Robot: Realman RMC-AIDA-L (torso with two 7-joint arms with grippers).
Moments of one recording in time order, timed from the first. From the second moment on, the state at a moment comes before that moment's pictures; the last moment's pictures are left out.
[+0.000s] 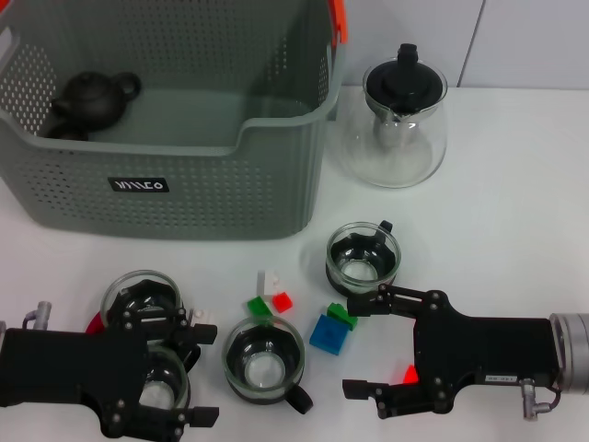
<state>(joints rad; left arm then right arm) -0.38 -2.08 0.62 0.74 2.19 1.93 -1.04 0.55 2.10 -0.69 -0.32 -2.06 -1.68 0.81</state>
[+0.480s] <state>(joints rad) -0.38 -2.08 0.61 0.74 2.19 1.94 -1.04 0.55 2.10 -0.70 -0.32 -2.06 -1.67 0.82</state>
